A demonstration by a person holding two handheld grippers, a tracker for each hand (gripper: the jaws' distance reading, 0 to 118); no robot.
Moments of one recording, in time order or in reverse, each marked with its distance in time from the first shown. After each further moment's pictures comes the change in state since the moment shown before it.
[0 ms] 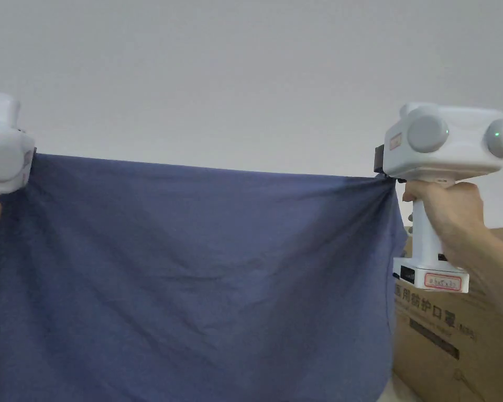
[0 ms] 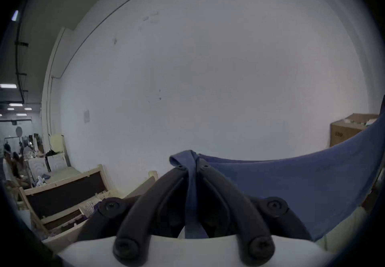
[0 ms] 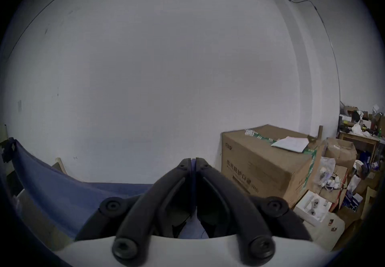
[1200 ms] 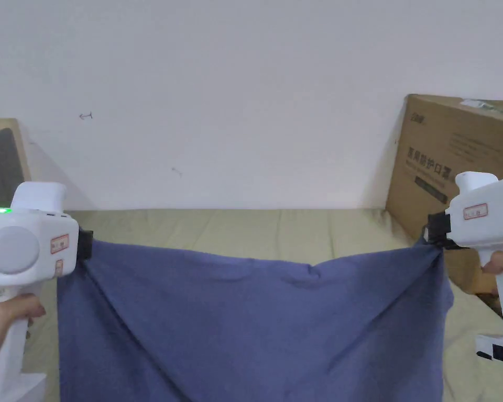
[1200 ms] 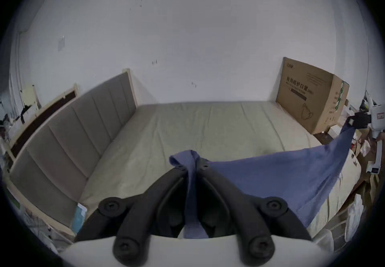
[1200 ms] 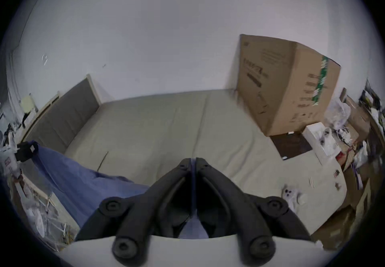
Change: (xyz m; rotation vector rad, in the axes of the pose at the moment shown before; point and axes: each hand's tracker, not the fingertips) left arm -0.052 -0.189 0.301 -0.517 -0.310 0.100; right arm 0.124 -0.223 0.205 -0.501 0.193 0.039
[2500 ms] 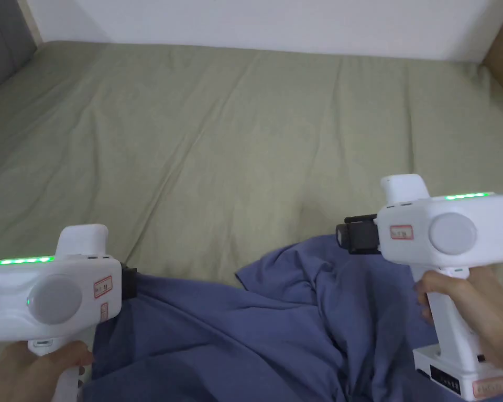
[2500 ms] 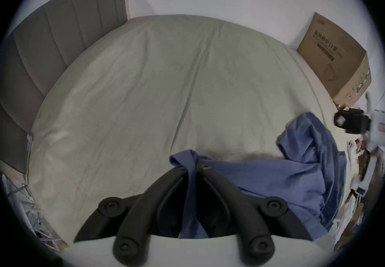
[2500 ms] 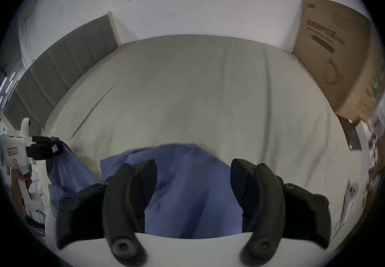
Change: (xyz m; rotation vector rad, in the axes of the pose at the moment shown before) left arm 0.009 -0.209 -0.159 -0.466 -0.037 0.170; right arm -0.136 -0.163 -0.263 -0.358 0.212 0.258
